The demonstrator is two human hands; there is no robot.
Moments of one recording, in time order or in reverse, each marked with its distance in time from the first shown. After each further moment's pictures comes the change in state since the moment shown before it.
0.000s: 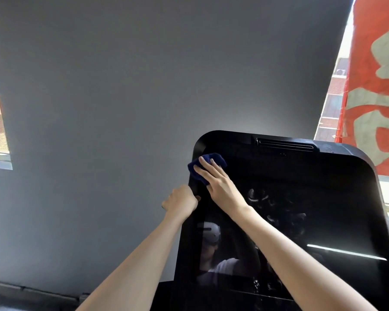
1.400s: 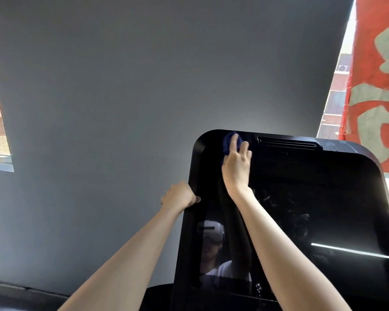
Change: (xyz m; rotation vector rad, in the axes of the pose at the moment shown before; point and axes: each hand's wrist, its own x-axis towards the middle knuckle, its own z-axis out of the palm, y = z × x) left_hand 0.017 0.006 -0.011 0.032 -0.130 -0.040; right_hand 0.045 0.013 -0.024 -0.149 0.214 0.601
